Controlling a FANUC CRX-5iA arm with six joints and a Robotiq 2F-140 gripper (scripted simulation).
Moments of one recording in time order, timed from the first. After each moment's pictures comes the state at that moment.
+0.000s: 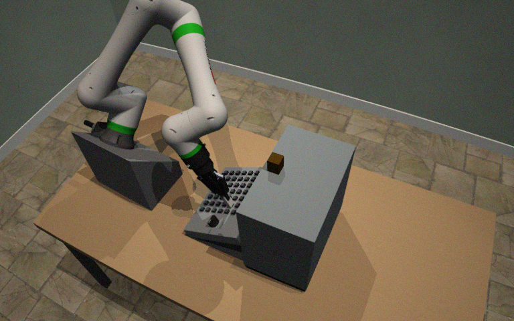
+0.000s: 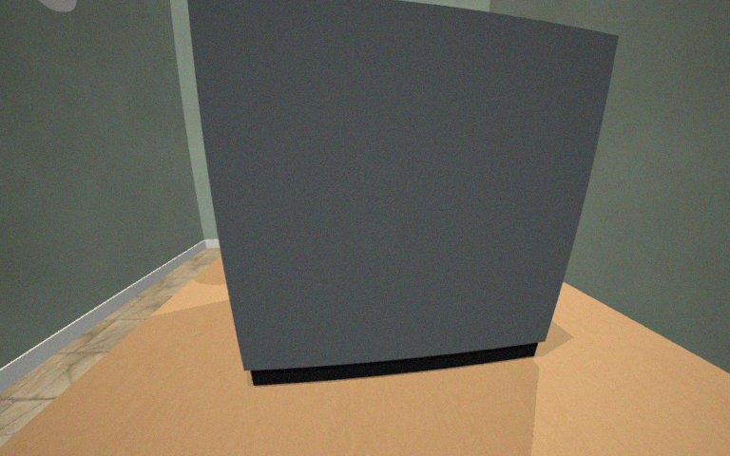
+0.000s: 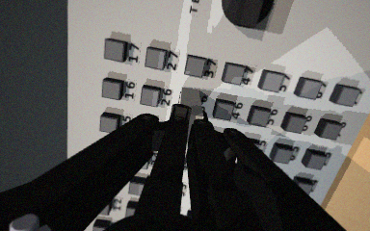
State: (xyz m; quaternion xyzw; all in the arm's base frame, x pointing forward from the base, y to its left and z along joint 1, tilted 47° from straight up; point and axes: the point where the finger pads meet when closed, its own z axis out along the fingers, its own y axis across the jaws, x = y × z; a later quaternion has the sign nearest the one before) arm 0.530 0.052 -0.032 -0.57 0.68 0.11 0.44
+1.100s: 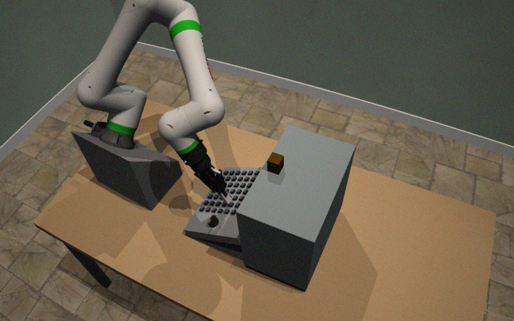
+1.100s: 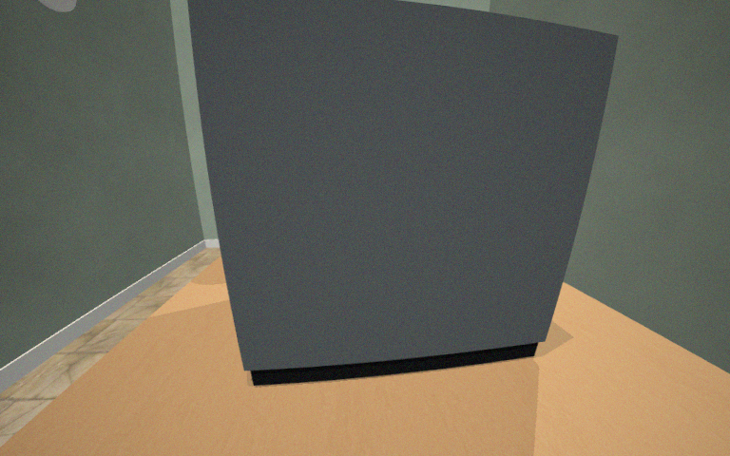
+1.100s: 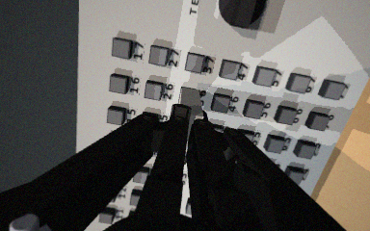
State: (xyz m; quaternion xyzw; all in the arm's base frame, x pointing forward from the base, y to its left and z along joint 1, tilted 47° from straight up) arm 0.521 0.039 -0.020 -0.57 0.69 0.11 0.44
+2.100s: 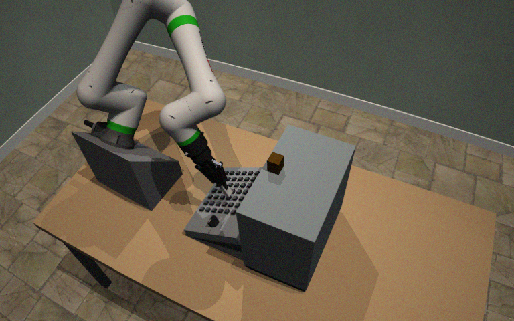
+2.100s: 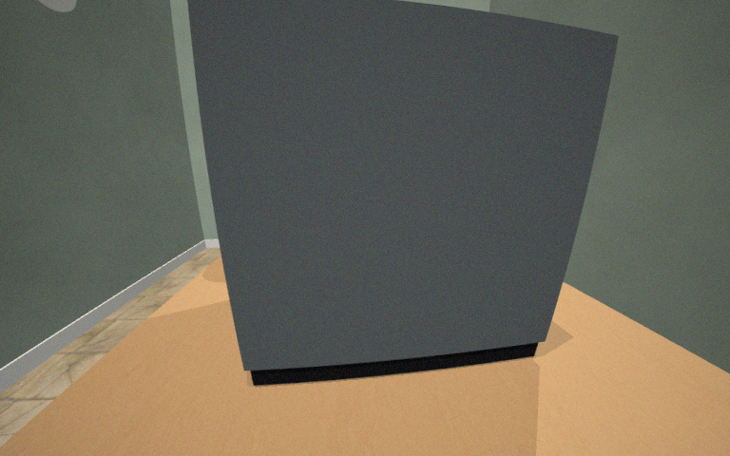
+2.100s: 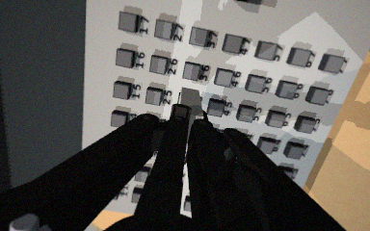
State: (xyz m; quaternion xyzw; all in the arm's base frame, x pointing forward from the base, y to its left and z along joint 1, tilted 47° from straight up) arm 0.512 0.044 0.006 -0.57 0.68 0.11 0.44
